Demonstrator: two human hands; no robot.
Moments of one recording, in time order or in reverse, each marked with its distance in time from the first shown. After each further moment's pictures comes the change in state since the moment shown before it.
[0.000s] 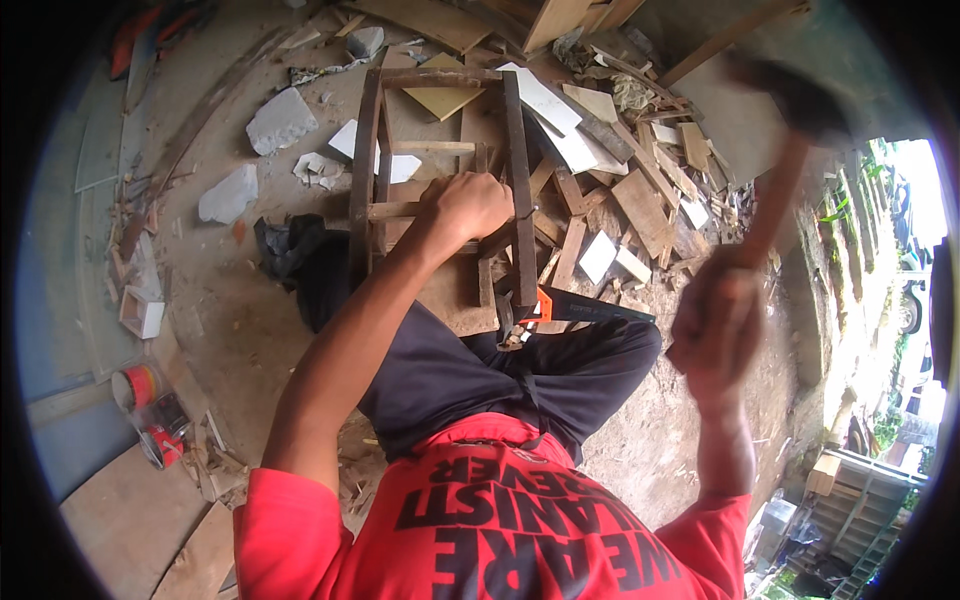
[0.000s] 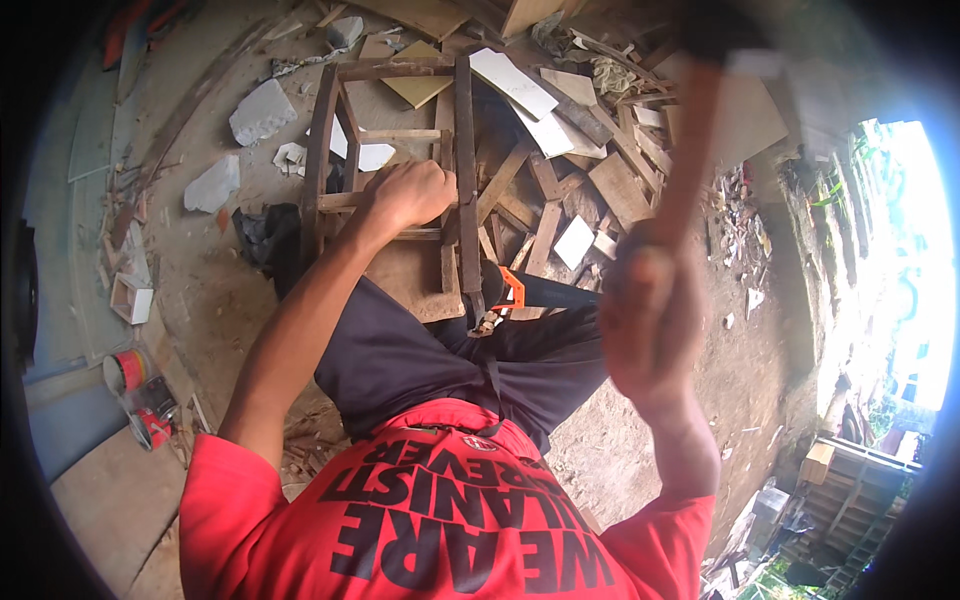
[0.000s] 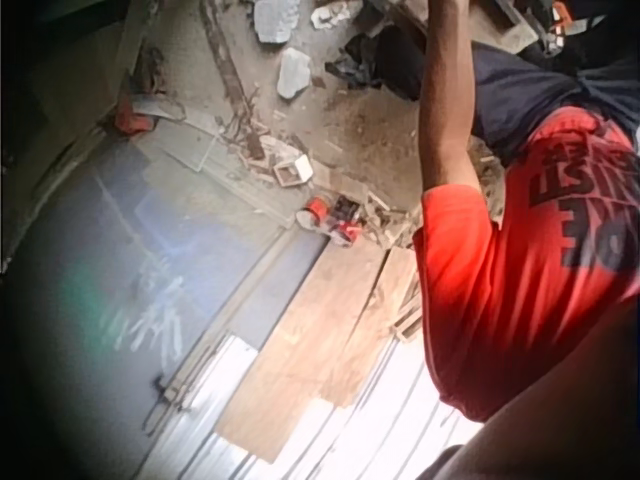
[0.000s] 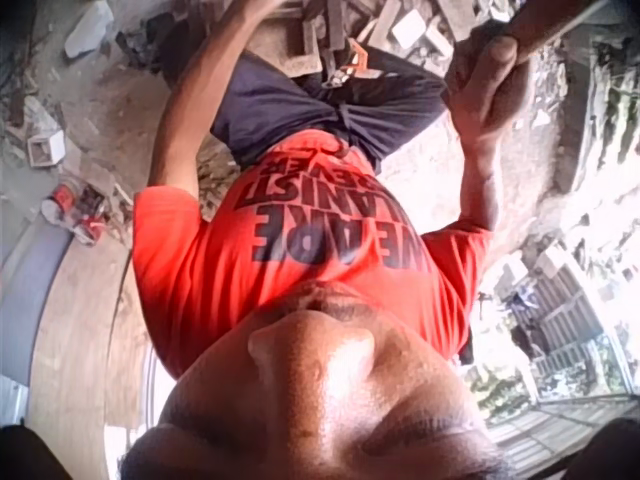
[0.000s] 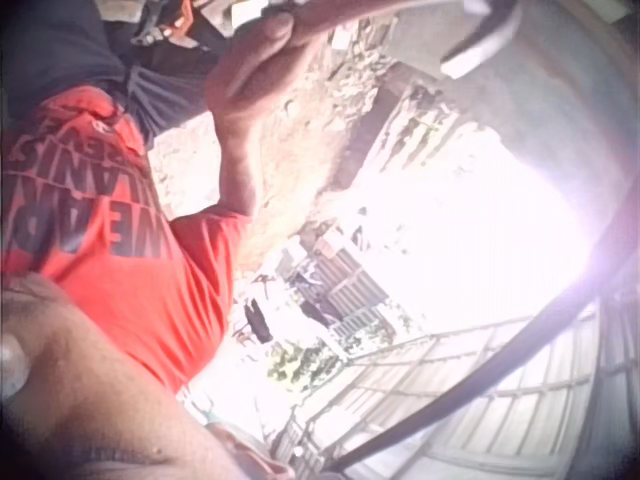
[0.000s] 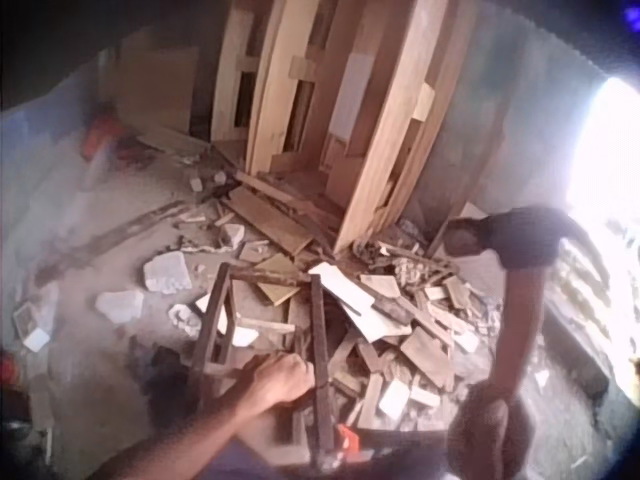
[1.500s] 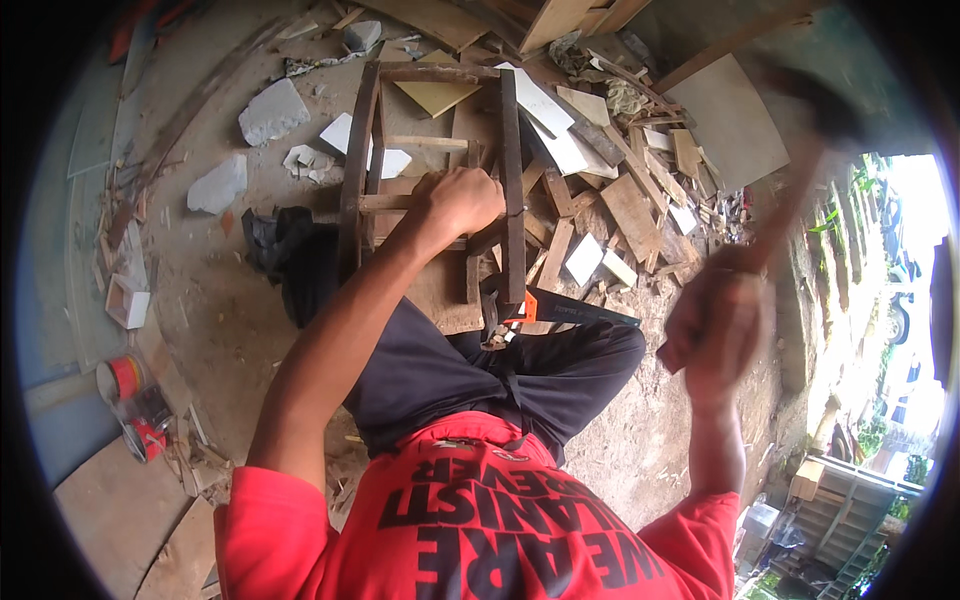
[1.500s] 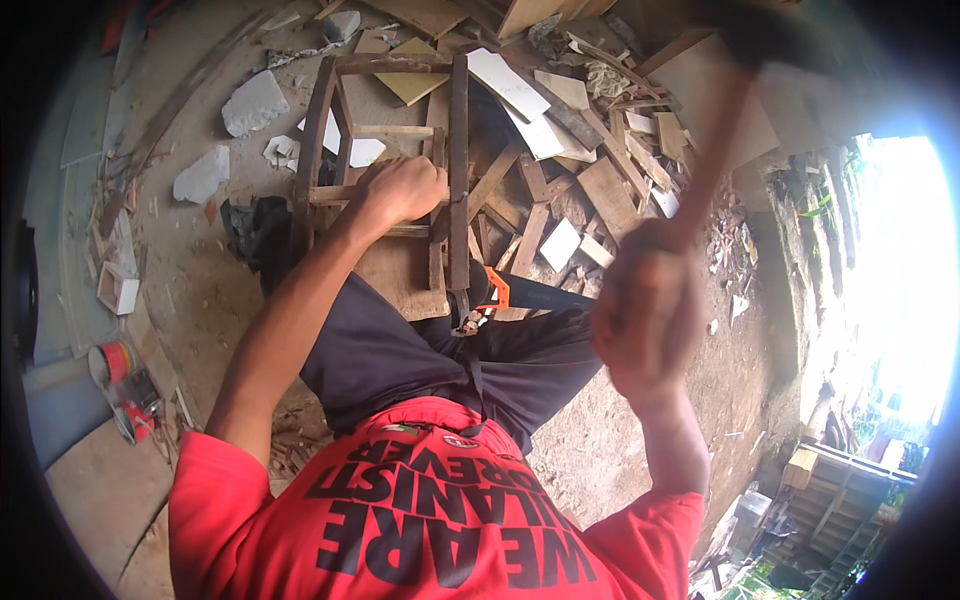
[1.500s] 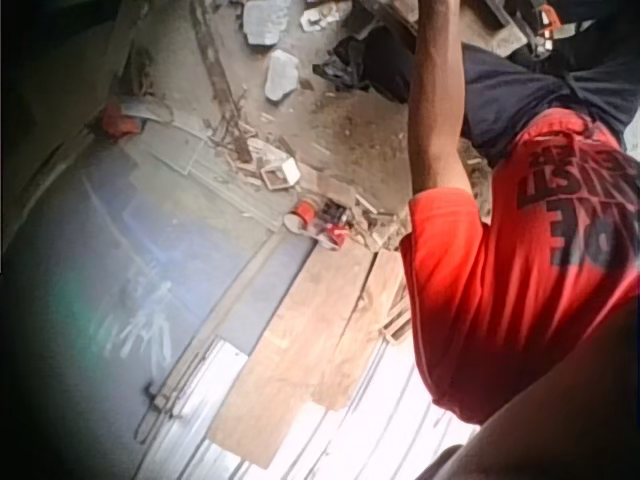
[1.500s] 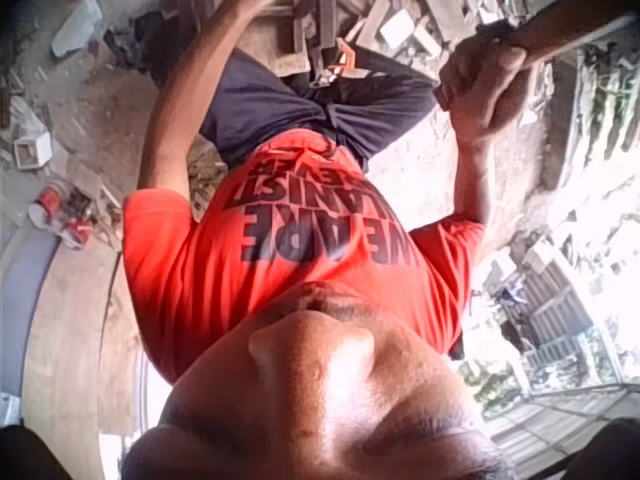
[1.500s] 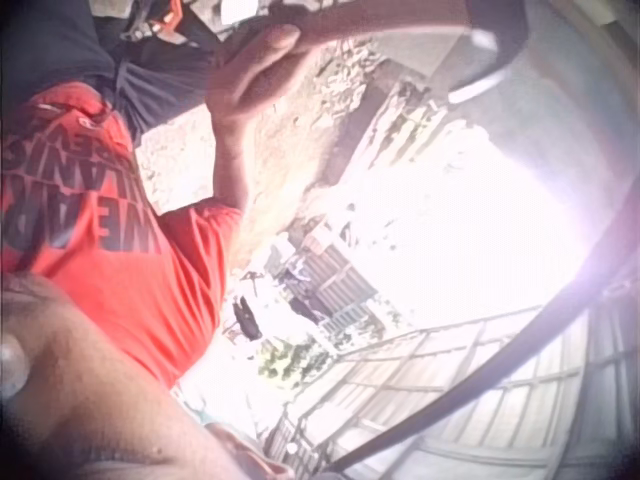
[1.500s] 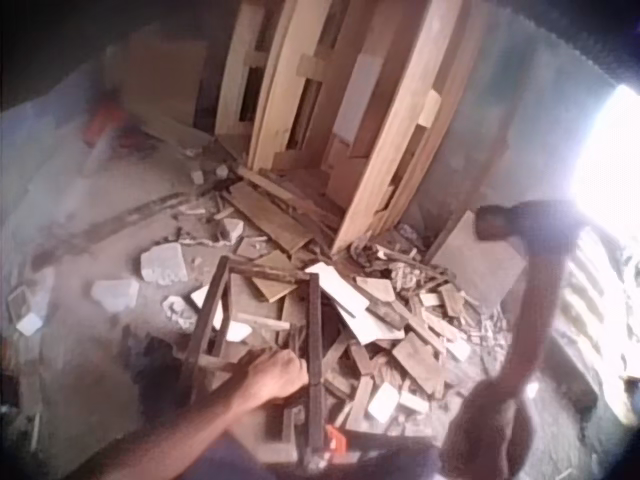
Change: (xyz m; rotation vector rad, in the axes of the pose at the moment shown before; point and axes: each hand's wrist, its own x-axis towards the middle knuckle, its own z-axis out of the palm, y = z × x) left_hand 0.005 0.006 -0.007 -0.093 -0.050 -0.143; right_hand 0.004 -0.001 -0.010 0.122 -0.162 0.120
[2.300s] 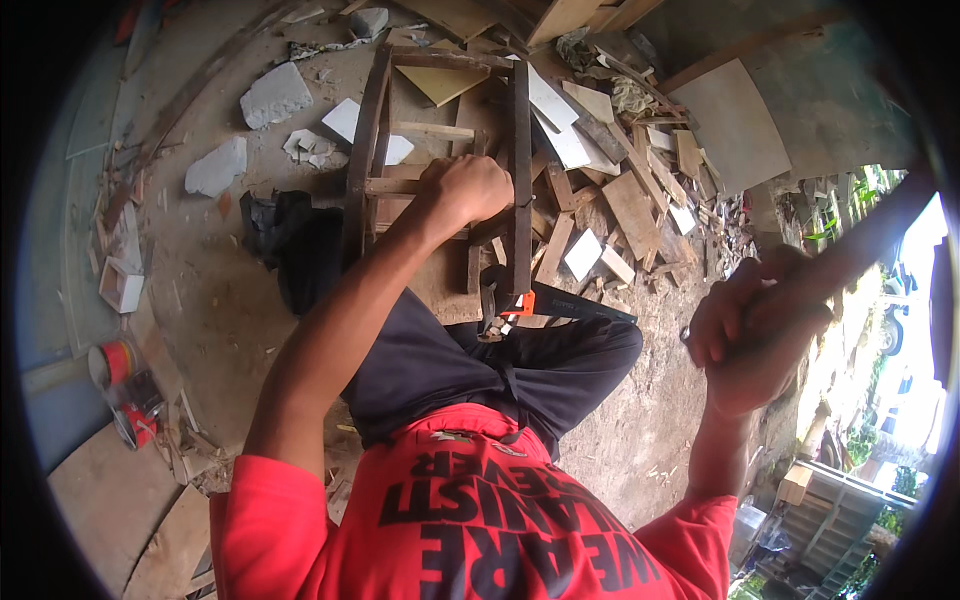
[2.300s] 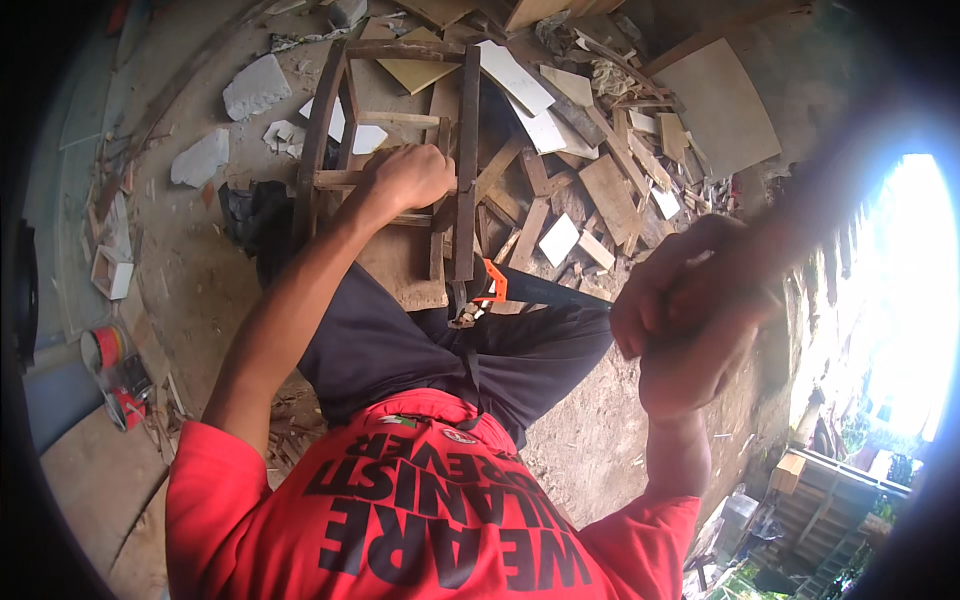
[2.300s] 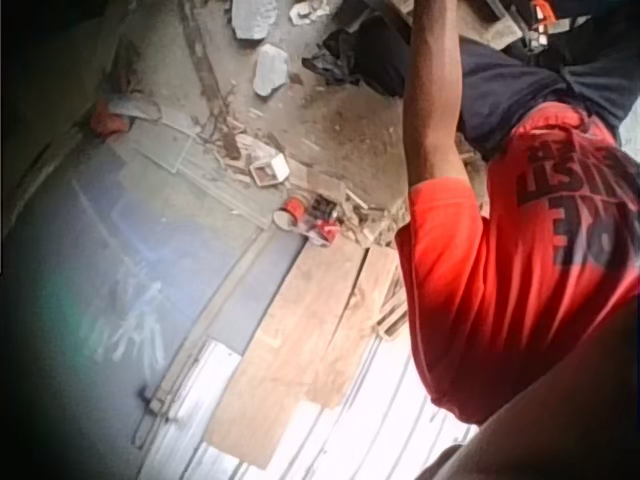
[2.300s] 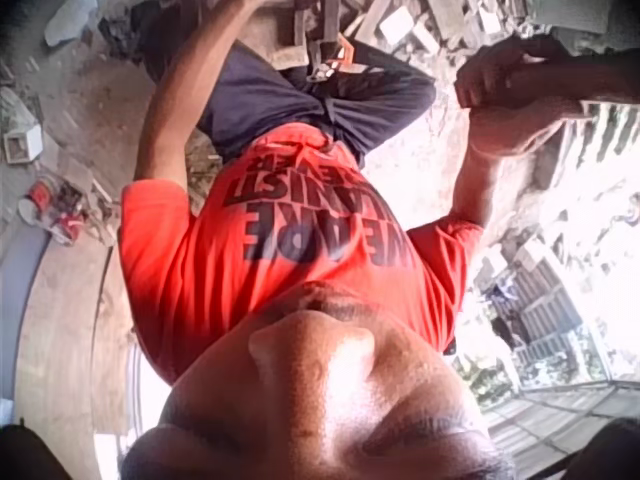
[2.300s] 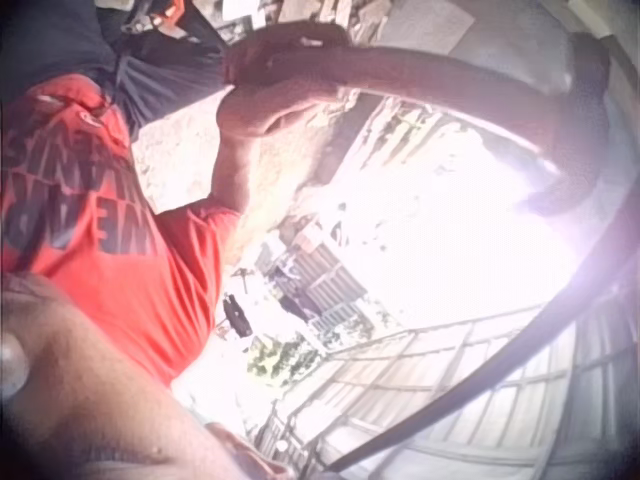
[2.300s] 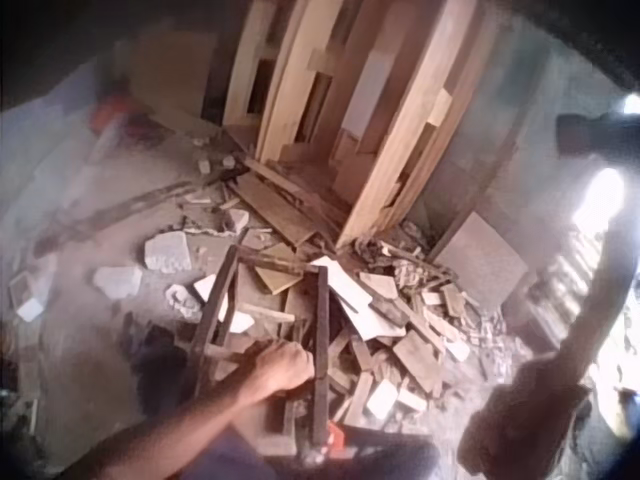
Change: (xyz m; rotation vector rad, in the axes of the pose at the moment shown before) left_hand 0.004 -0.002 0.011 0.008 0.022 0.045; right_hand 0.003 -0.031 0.002 0.196 0.007 -0.120
